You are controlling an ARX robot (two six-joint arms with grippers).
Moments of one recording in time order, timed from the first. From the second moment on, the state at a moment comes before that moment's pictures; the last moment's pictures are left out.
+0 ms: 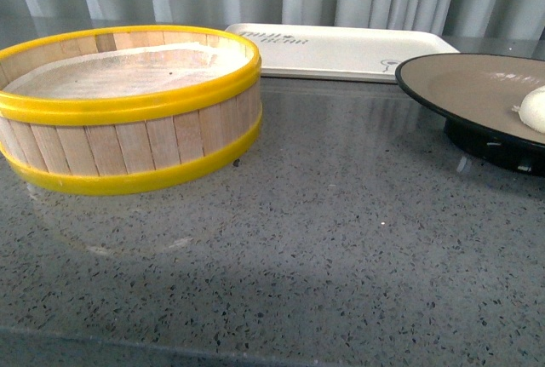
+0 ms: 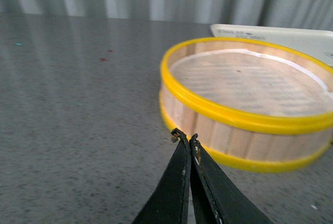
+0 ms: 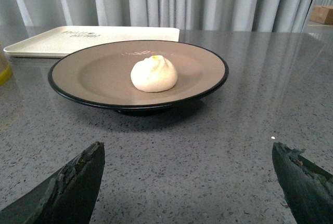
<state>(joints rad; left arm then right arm) -0.07 0.53 0.18 0.35 -0.06 0.00 0.00 0.00 0.01 0.00 0.00 0.00</state>
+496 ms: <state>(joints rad) 0.00 0.36 0.07 0.29 0.00 0.00 0.00 0.00 0.01 0.00 0.00 0.00</state>
